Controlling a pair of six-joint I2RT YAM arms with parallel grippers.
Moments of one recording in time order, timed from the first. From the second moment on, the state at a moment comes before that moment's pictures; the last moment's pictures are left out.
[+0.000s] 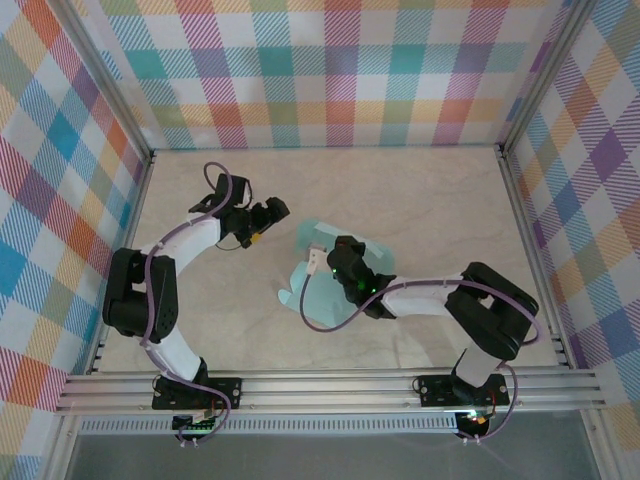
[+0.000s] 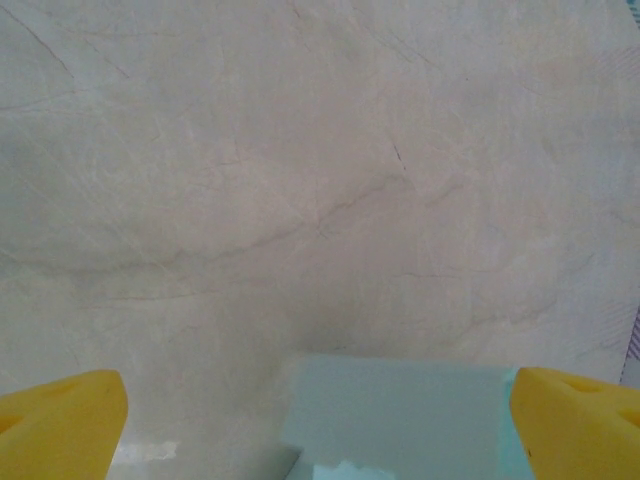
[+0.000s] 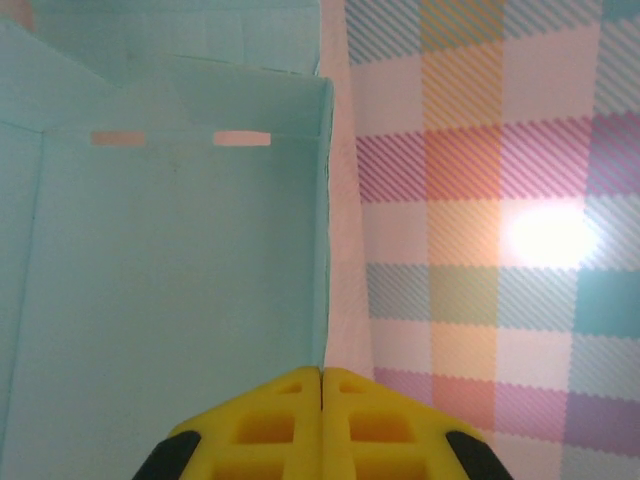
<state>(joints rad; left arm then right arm) -0.22 1.69 1.14 -0.37 0.35 -0.77 0.96 1.67 0.74 0.48 0.73 -1.11</state>
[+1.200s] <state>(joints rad) -0.11 1.82 1.23 -0.31 0.38 -0.79 1.00 1.95 0.70 1.13 0.74 -1.50</state>
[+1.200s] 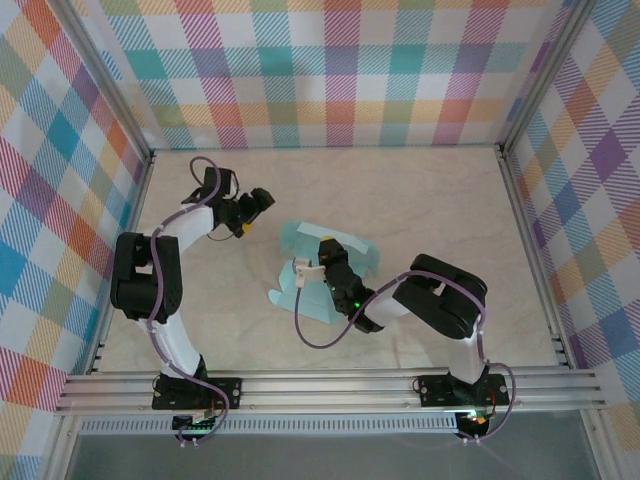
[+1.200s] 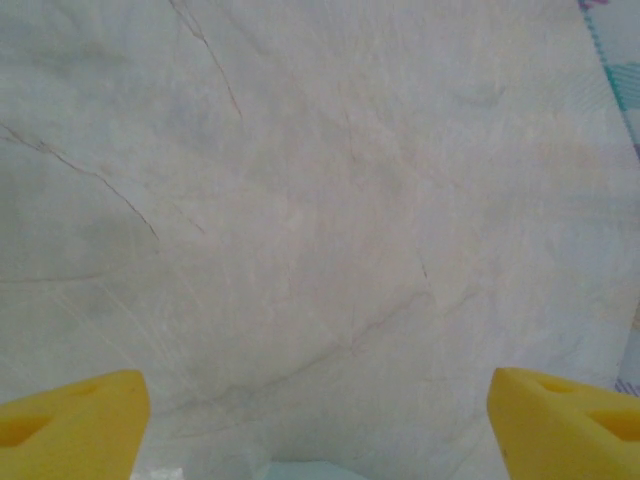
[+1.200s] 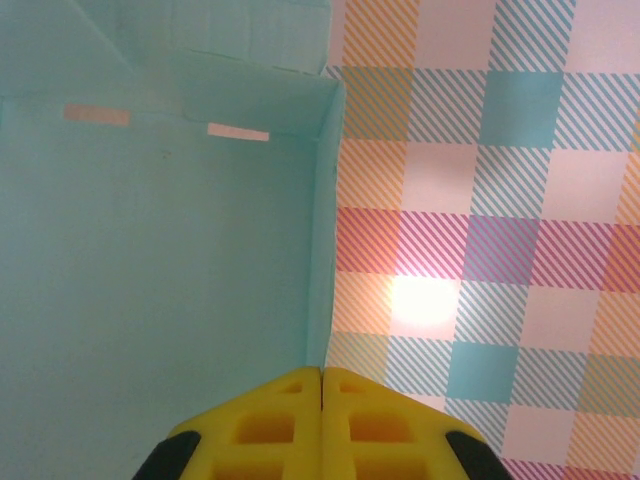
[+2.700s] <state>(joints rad) -0.22 1.49 0.94 -0.29 0.33 -0.77 0.95 1.97 0.73 1.09 0.73 -1.39</state>
